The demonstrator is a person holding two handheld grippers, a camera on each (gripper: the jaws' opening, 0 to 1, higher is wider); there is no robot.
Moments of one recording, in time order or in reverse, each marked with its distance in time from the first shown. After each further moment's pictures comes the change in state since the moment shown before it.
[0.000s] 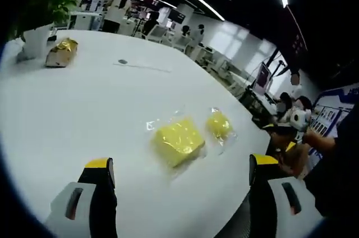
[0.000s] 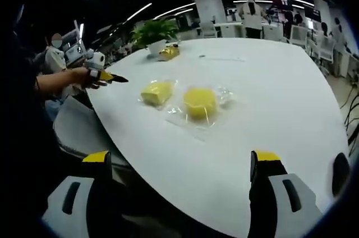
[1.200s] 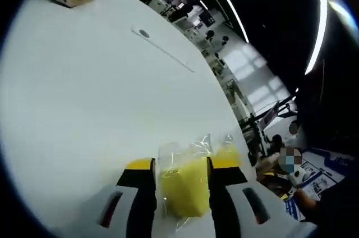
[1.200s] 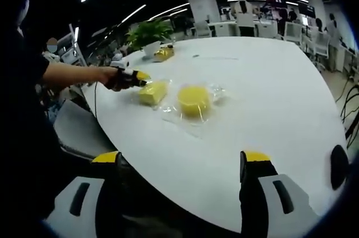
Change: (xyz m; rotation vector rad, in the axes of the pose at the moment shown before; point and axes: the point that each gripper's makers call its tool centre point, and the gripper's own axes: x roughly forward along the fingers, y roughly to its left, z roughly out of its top) left arm 0.098 0.044 0.005 -0.386 0.024 -0.041; right arm -0.009 -0.006 -0.002 0.035 -0.007 -0.023
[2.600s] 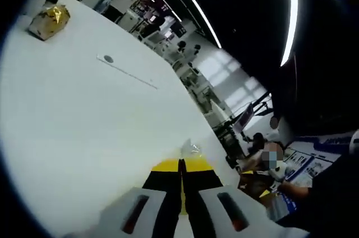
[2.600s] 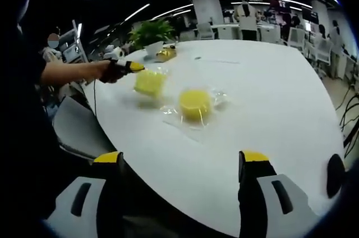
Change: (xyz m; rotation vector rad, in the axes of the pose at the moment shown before) left arm -0.049 -0.084 0.030 0.129 -0.121 -0.199; right arm 0.003 0.001 0.010 -0.049 -0.003 0.001
